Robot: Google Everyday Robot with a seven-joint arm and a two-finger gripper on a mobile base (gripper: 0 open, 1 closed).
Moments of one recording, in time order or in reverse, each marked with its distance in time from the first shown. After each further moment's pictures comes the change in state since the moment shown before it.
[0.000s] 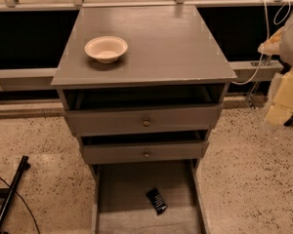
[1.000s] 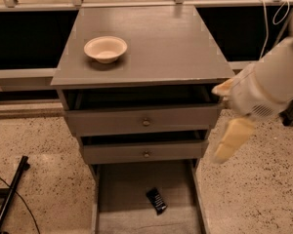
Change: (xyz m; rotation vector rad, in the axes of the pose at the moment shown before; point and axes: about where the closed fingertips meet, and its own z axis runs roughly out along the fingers) arm -0.036 0.036 0.104 -0.091 -0.178 -0.035
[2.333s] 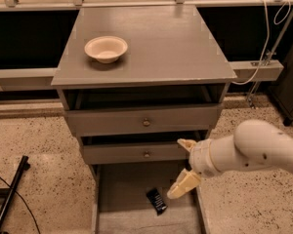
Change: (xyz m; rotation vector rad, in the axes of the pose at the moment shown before) arm 0.015 0.039 0.225 -0.071 -0.355 0.102
